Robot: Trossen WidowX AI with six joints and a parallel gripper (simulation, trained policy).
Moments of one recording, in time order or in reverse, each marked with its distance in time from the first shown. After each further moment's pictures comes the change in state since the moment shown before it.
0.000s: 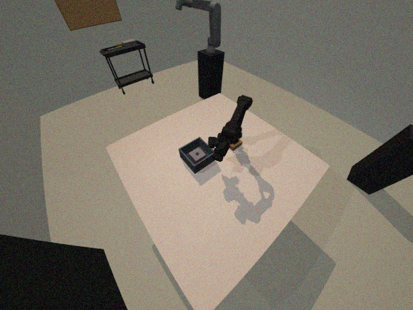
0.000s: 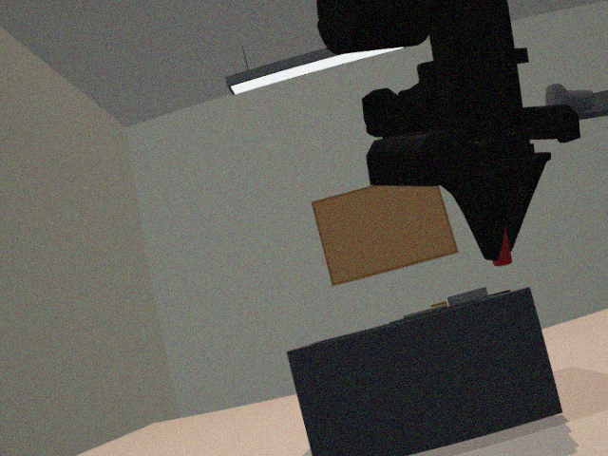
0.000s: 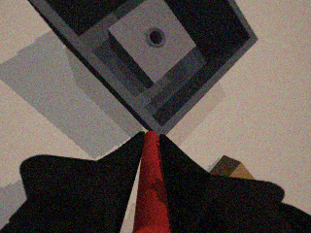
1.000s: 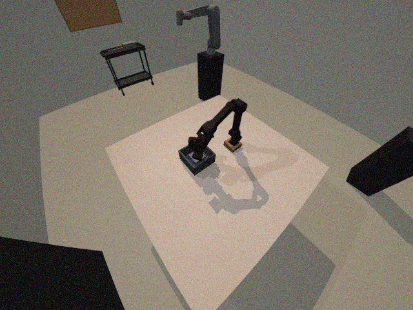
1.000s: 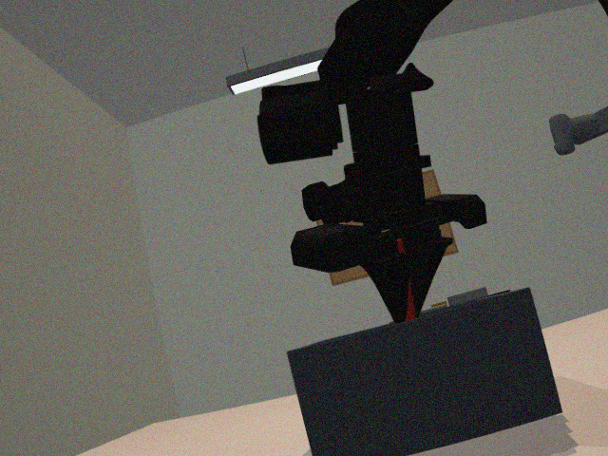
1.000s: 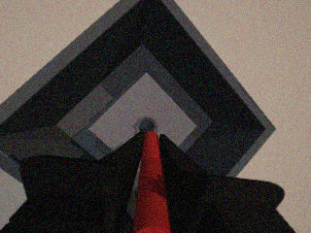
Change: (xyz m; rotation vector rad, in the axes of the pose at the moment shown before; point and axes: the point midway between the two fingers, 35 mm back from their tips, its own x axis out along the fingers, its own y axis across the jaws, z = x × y) arm 0.072 0.000 0.107 0.057 0.021 0.054
